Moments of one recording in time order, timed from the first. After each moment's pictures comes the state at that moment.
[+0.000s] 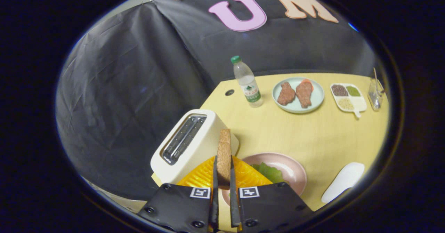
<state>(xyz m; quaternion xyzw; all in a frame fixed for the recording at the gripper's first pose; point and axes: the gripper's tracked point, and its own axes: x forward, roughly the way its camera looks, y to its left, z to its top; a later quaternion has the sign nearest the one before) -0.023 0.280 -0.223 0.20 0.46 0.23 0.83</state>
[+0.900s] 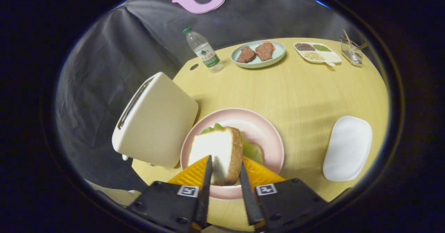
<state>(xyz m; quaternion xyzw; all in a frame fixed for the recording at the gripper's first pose) -0.092 0.210 -0.307 0.17 0.55 0.14 0.81</state>
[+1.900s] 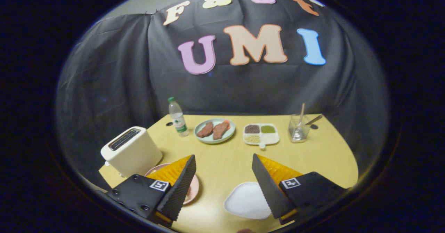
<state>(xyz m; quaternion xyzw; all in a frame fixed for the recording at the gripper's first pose) -0.020 0.004 -0.147 0.06 0.26 0.04 0.96</state>
